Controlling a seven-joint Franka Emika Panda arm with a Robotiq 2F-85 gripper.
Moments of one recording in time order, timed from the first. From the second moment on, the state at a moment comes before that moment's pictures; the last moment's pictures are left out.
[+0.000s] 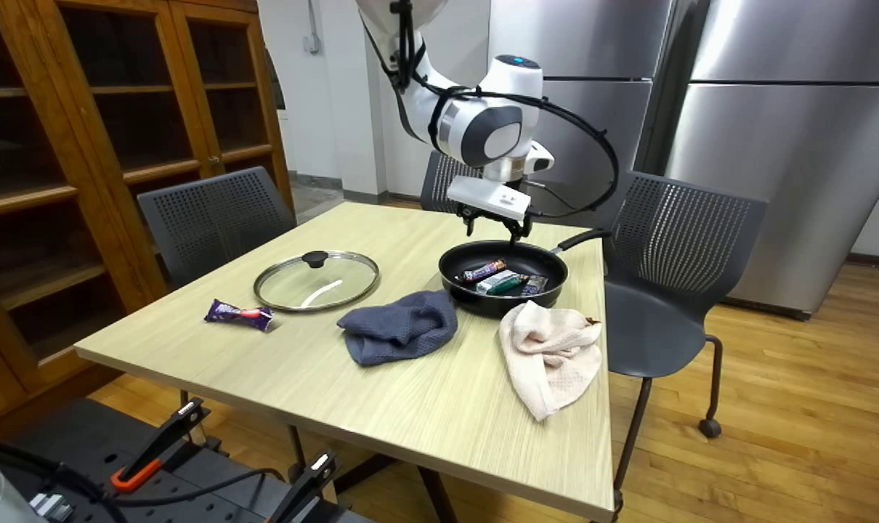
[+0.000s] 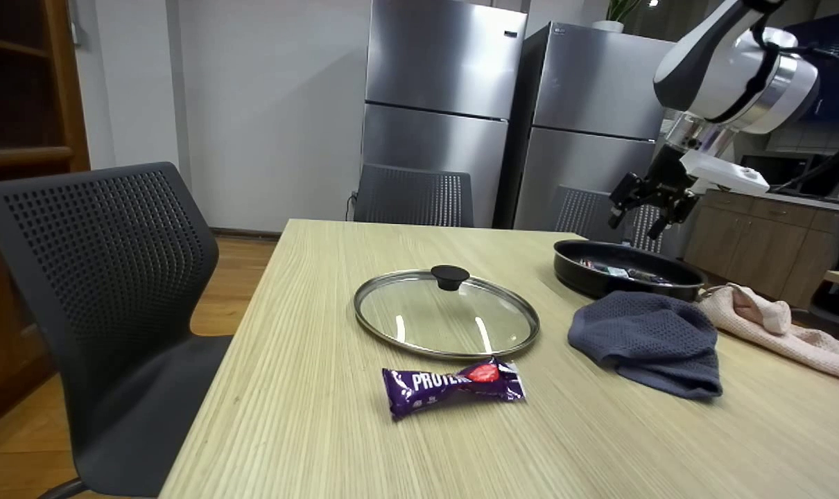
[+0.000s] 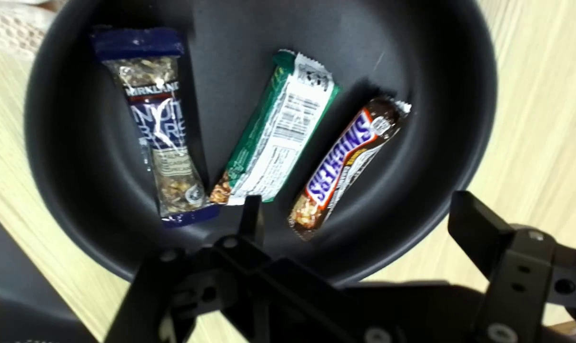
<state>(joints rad) -0.36 0.73 0.13 -1.66 0.23 2.63 -0.45</state>
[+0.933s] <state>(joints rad) -0.37 0.41 0.37 -2.31 0.23 2.85 -1.01</state>
